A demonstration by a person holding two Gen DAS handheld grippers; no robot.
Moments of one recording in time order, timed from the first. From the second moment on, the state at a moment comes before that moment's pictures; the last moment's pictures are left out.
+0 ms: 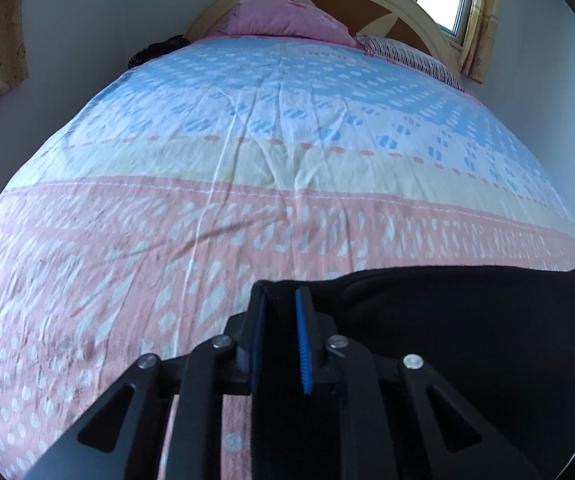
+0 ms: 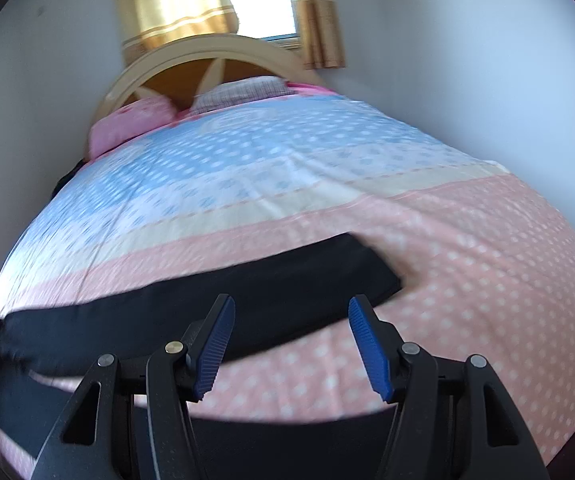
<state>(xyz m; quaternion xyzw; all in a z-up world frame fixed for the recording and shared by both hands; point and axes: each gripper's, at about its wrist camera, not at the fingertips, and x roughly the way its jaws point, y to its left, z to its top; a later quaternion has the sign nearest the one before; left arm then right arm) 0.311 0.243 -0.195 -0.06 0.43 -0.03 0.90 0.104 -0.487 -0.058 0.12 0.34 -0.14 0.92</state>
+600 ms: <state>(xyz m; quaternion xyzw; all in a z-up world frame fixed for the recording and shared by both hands) 0.327 0.223 -0.193 0.01 0.45 -0.01 0.89 0.248 -0.582 -0.122 0.16 0.46 -0.14 0.86</state>
